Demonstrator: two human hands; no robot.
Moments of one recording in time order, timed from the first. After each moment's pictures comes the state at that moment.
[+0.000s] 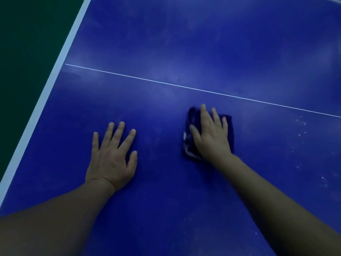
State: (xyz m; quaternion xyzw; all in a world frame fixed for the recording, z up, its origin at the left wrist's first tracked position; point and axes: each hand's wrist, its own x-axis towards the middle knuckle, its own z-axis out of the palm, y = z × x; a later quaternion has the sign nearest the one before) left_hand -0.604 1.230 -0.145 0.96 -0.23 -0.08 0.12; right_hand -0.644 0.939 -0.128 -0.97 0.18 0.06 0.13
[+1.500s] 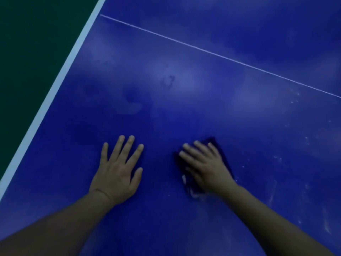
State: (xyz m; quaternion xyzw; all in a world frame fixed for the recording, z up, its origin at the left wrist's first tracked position) left_hand -0.827 1.325 -0.146 0.95 -0.28 -0.09 0.06; right_hand -0.885 1.016 -0.117 -0.98 -0.15 0.06 0.07
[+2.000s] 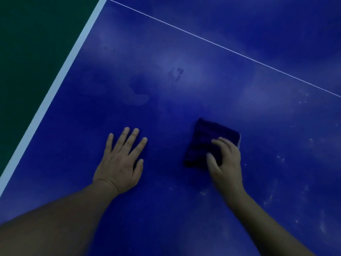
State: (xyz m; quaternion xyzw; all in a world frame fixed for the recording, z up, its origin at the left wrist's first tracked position) left_hand -0.825 1.321 -0.139 0.95 -0.27 -0.11 0.10; right_hand -0.894 1.026 -0.082 -0.92 0.22 0.02 0.31
